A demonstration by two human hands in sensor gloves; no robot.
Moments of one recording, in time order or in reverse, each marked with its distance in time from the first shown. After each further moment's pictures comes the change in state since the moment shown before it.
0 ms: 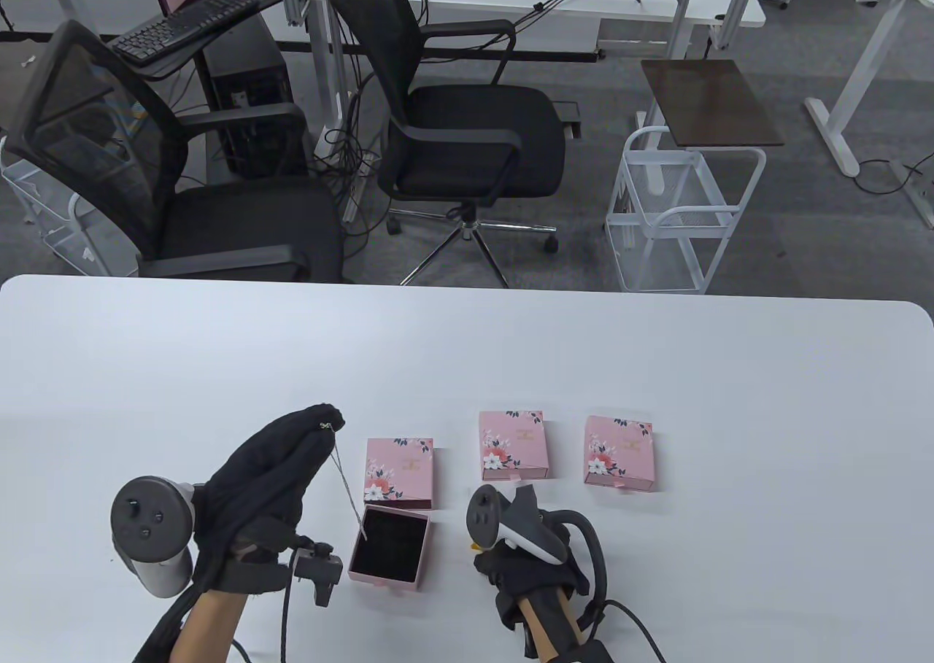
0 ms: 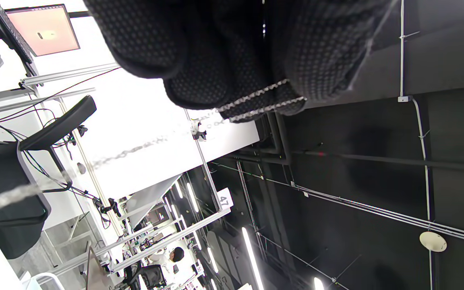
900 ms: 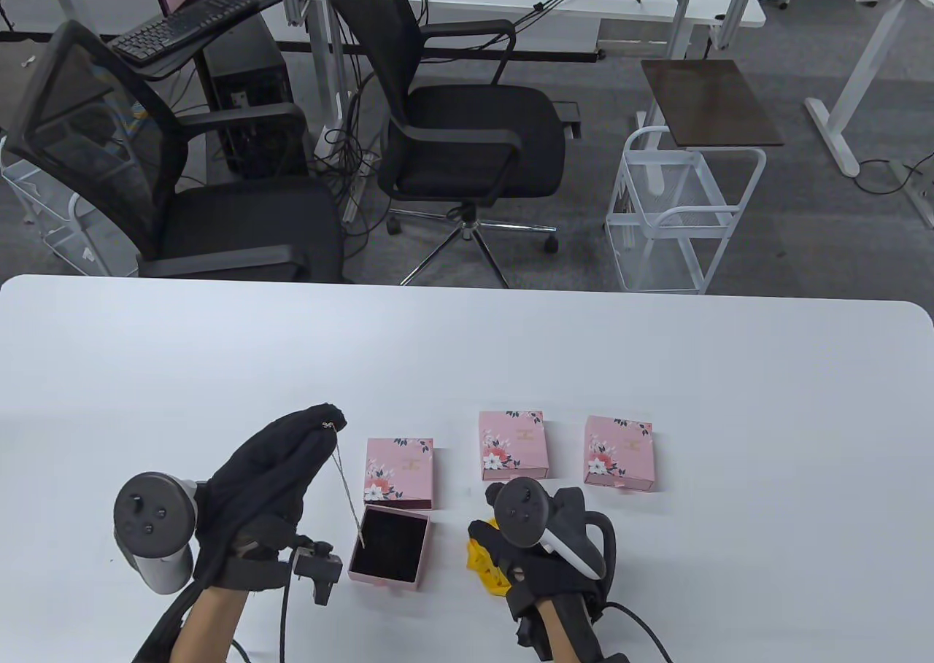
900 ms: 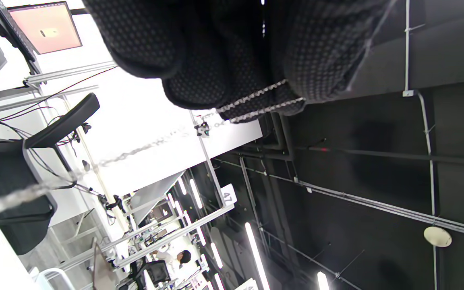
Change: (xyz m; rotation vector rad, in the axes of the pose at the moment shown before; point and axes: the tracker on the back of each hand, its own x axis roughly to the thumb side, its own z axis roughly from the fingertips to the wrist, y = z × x) left_hand -0.007 -0.002 -0.003 -0.033 0.018 -0.018; right_hand -0.019 -0.038 0.037 -0.351 -0.109 -0.338
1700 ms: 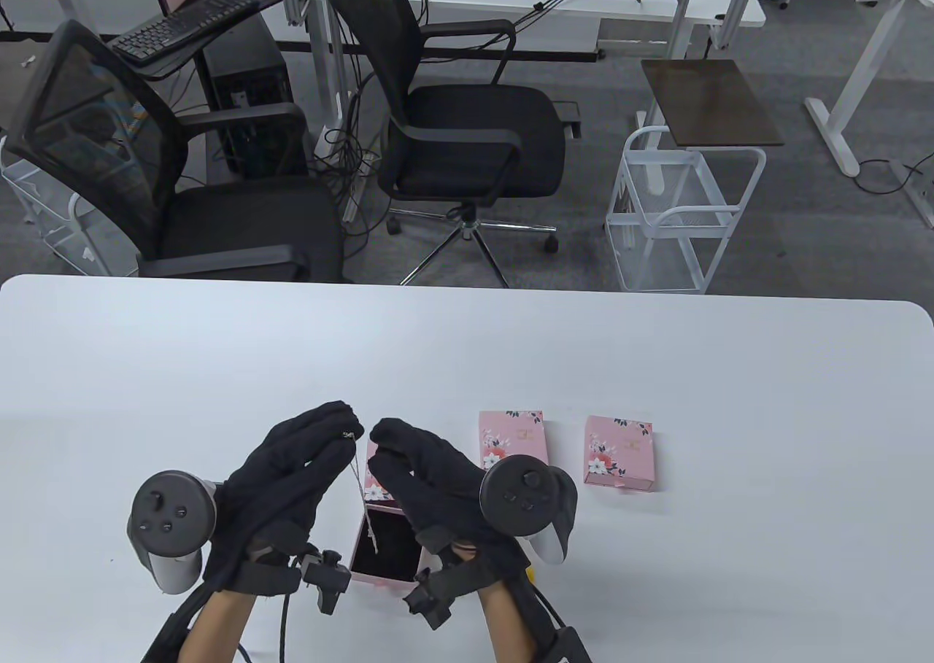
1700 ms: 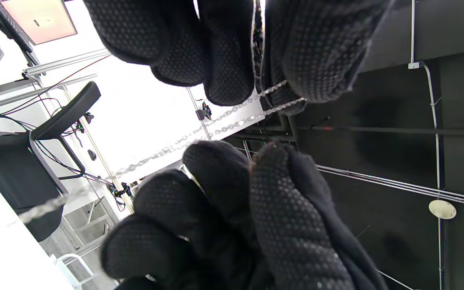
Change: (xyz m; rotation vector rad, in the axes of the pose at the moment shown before) left_hand 0.004 -0.013 0.003 -0.057 -0.011 -0.048; right_hand 0.092 -0.060 0.005 -0.207 -0.471 -0.697
